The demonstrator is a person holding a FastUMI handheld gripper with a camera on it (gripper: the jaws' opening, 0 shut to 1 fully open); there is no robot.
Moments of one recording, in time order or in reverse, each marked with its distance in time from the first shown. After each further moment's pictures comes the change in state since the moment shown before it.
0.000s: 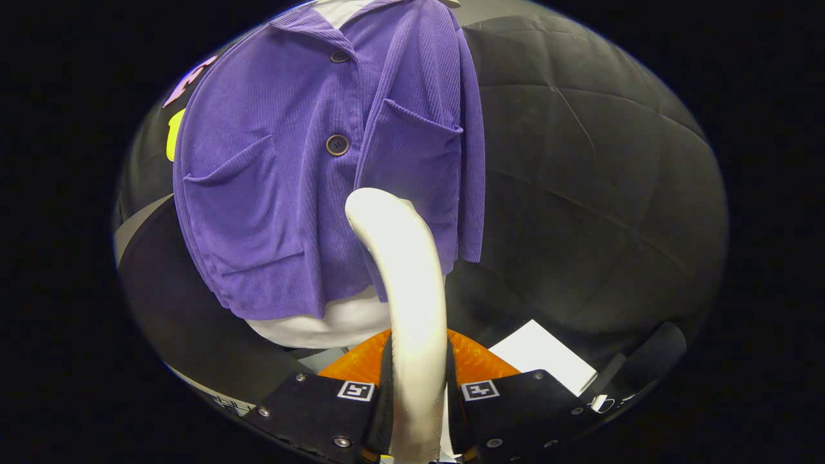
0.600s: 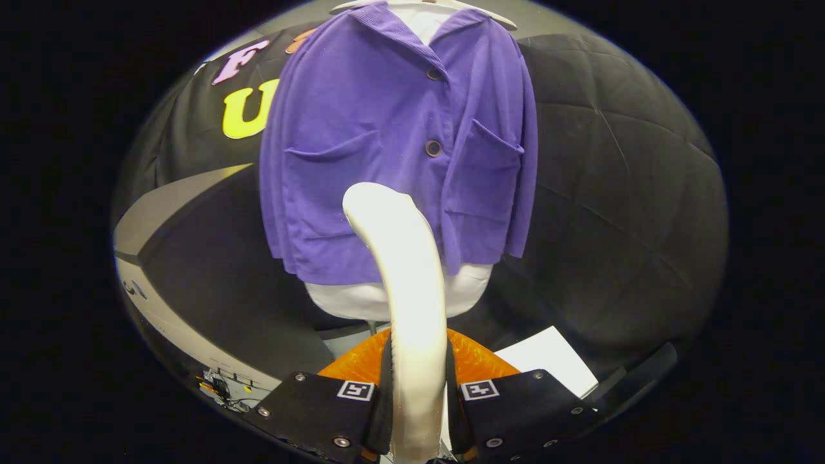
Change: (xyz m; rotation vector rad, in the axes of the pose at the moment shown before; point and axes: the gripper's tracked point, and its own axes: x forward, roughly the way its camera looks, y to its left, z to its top) arm -0.076 0.060 -0.013 -0.145 -0.061 0.200
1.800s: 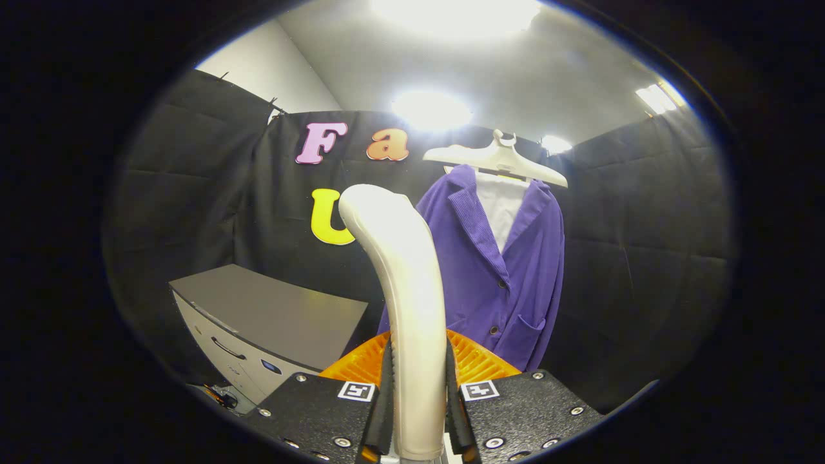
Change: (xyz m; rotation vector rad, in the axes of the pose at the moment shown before) arm -0.236 0.097 0.171 -0.122 -0.495 0.165
